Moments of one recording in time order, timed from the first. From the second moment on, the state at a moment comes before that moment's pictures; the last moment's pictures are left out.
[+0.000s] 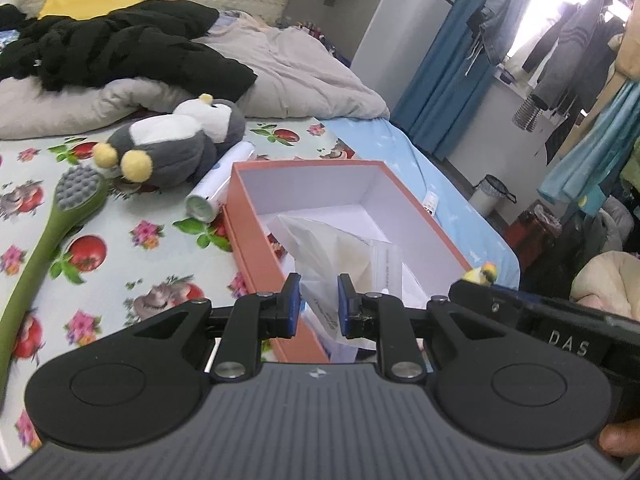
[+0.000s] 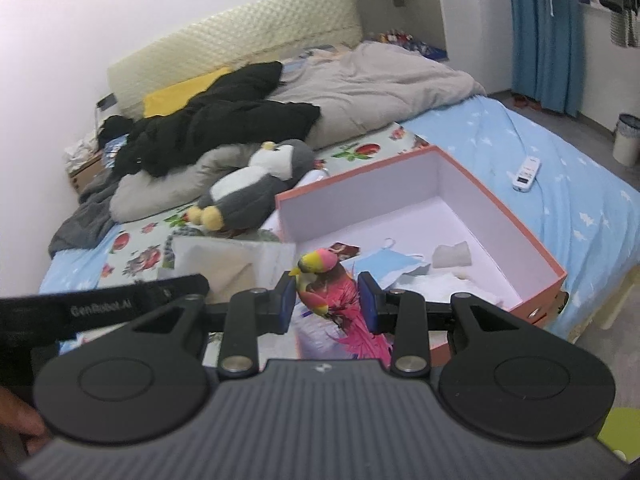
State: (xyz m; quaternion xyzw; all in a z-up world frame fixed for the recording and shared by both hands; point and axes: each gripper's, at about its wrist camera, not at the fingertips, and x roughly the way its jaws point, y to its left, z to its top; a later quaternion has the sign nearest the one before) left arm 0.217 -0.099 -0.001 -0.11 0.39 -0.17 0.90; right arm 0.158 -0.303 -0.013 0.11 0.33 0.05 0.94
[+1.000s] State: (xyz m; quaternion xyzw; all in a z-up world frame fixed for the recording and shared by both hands) left arm 0.432 -0.183 -0.119 -0.06 0.49 -0.19 0.85; right arm 0.346 -0.374 -0.129 0.15 0.43 0.00 0.89
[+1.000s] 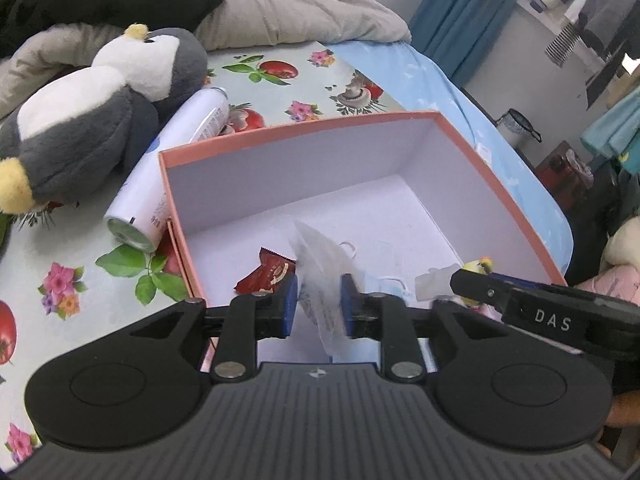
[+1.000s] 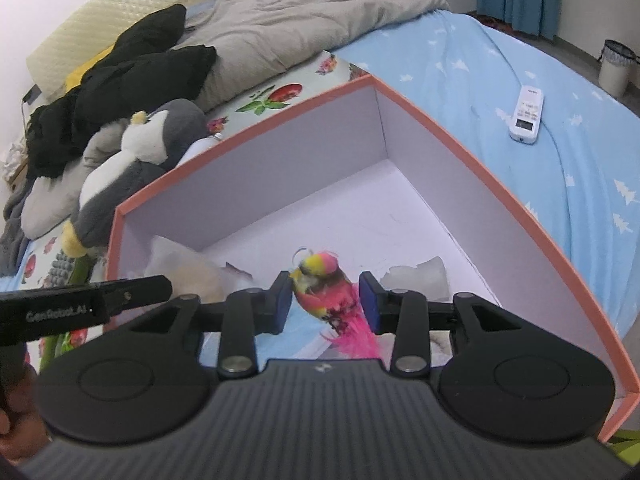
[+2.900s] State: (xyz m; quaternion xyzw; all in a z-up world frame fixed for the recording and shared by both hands) left arm 0.085 -0.090 0.082 -0.04 0.32 -0.18 0.93; right arm 0.057 -0.297 0.045 0.10 0.26 0.04 0.96
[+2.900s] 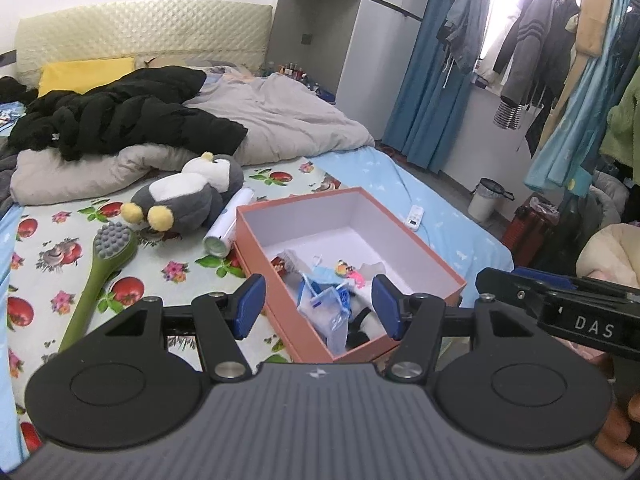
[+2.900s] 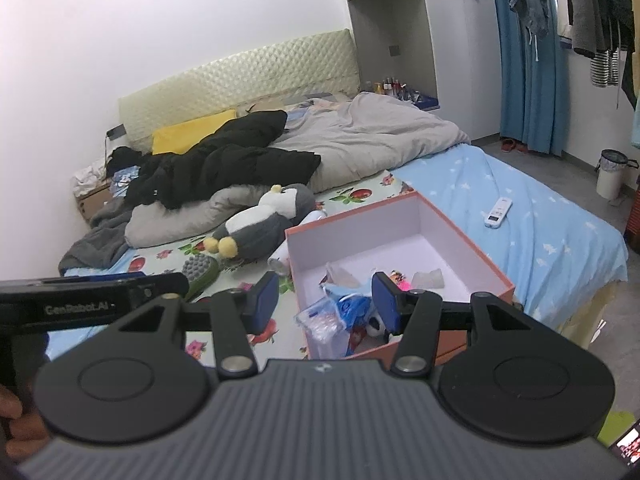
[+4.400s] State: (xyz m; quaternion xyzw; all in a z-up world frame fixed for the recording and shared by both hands) left arm 0.065 -0.090 0.059 -0.06 0.35 -0.14 0.92; right arm 0.042 -0.311 0.024 0.08 0.29 0.02 0.95
